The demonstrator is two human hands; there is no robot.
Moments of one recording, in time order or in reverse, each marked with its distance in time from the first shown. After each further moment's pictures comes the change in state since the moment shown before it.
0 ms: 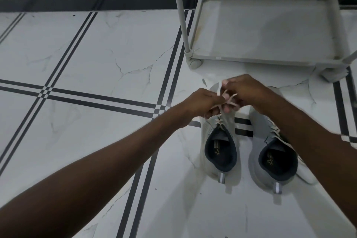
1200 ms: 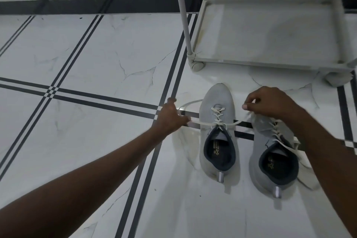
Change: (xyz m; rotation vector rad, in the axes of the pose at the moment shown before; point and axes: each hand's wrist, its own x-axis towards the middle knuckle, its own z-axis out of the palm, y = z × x) left_hand -0.007 -0.084 -0.035 0.321 0.503 -0.185; right_hand -0.004 0.043 -0.045 -0.830 0.126 -0.125
